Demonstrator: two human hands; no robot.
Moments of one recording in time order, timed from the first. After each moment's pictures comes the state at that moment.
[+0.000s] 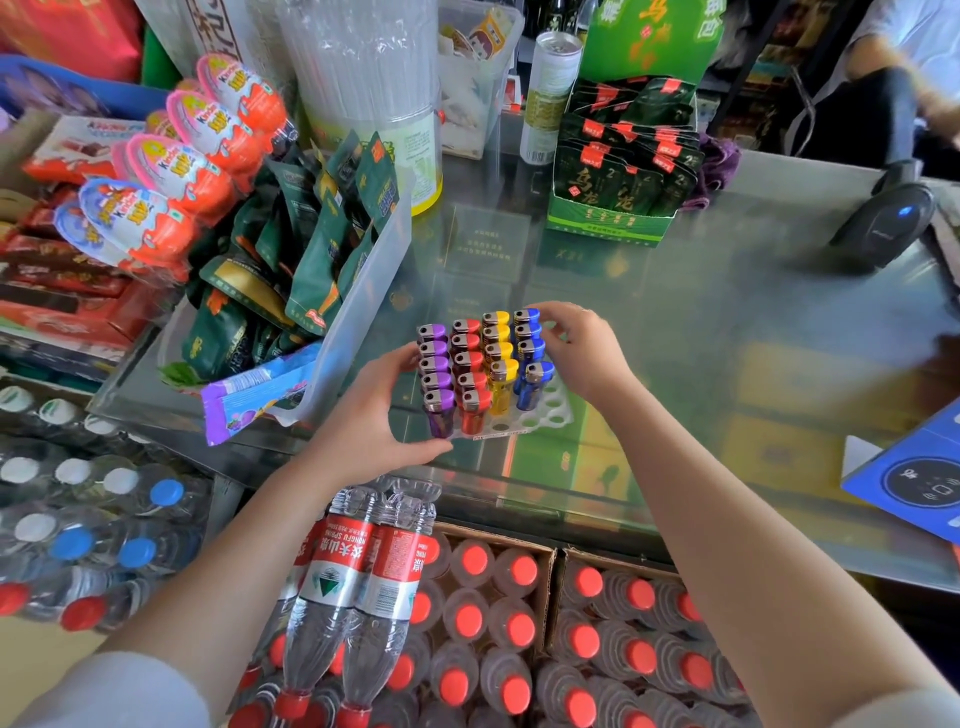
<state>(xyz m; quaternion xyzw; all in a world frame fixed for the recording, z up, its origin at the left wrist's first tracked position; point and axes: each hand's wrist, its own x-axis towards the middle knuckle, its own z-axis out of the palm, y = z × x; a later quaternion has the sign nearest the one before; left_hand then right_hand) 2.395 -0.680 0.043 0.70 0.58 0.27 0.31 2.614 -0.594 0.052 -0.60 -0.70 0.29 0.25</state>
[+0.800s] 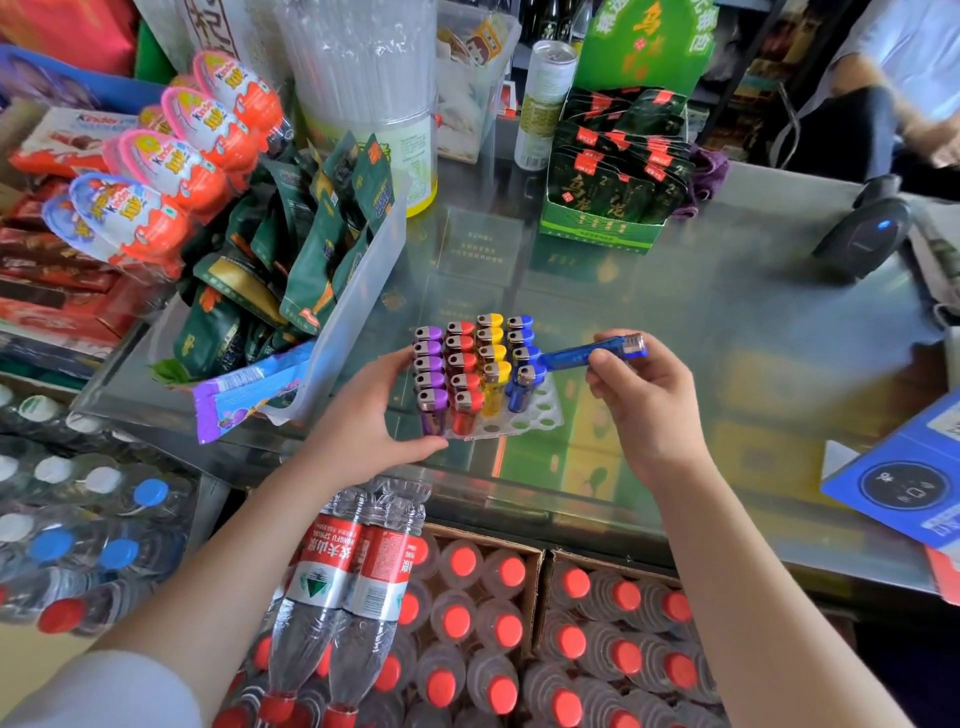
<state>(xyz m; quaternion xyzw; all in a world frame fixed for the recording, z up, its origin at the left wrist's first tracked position) 2.398 -0.679 0.041 0.71 0.57 0.28 0.29 2.651 -0.655 0.071 -0.51 -0.44 0.51 0.54</state>
